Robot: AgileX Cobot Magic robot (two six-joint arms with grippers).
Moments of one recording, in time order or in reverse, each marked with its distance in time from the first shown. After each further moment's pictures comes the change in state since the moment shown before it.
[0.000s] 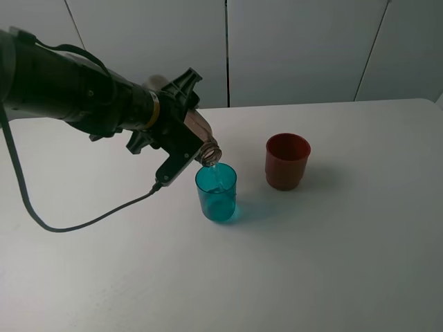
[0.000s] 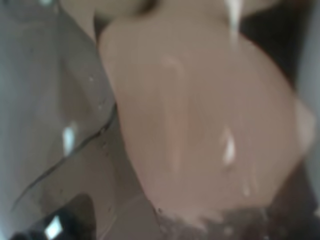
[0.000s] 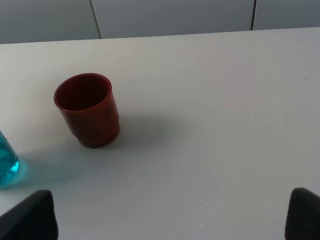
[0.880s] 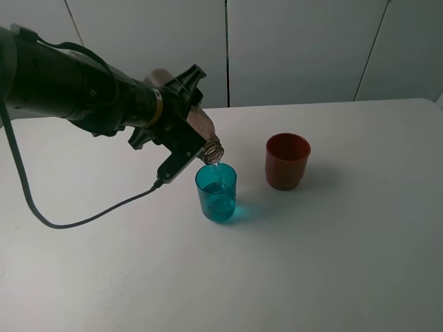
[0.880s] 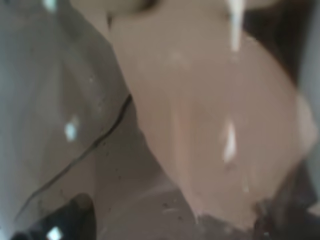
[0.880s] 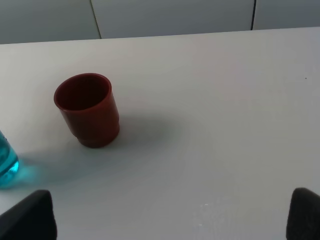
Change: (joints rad) left arm -0.013 0.000 -0.008 0.030 0.011 0.000; right arm 0.000 0.000 0.000 0.000 0.000 0.000
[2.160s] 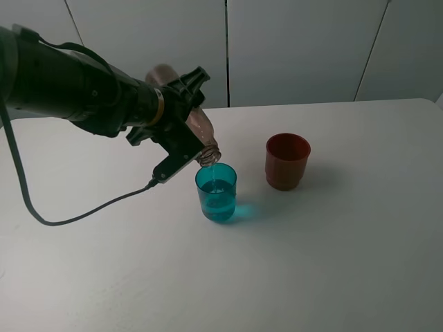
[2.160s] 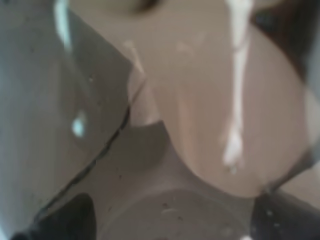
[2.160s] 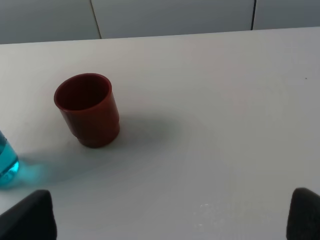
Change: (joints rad) left arm -0.011 -0.001 -0.002 0.002 0.022 0.092; right arm 0.000 0.000 0.000 0.000 0.000 0.000
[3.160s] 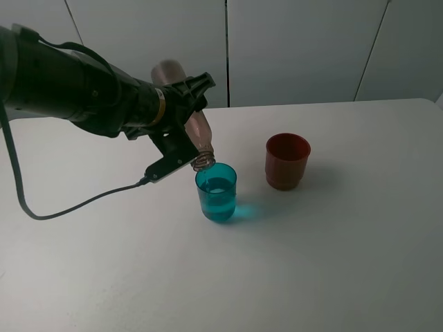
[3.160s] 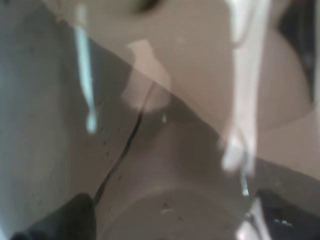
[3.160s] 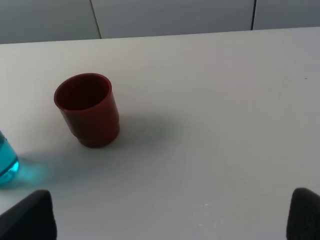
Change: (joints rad) left arm -0.007 -0.002 0.000 0.000 0.000 0.143; right arm 0.000 0.000 0.000 0.000 0.000 0.000
